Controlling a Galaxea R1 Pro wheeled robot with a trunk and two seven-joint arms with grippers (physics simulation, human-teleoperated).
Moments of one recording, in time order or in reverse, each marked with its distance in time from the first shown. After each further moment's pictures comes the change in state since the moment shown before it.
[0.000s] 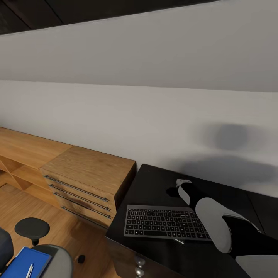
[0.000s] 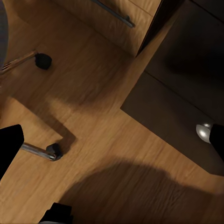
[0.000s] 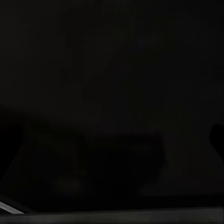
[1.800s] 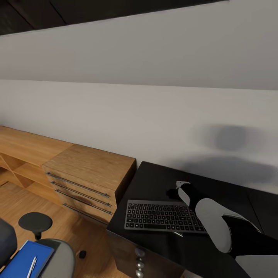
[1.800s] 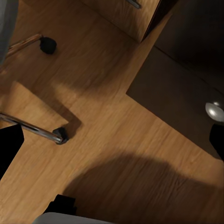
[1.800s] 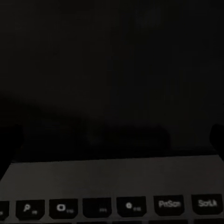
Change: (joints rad) left arm 0.000 0.002 0.003 0.031 0.000 -0.002 -0.003; right arm 0.000 -0.001 -0.002 0.022 -0.001 0.016 0.002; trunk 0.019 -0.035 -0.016
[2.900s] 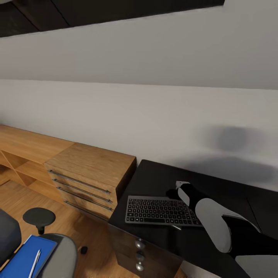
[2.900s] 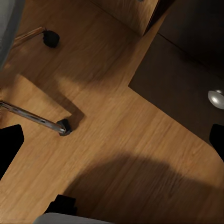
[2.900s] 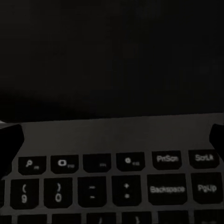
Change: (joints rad) left arm 0.000 0.001 0.000 0.000 -0.002 0.001 0.000; right arm 0.000 0.002 0.000 0.001 0.000 -0.004 0.000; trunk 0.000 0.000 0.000
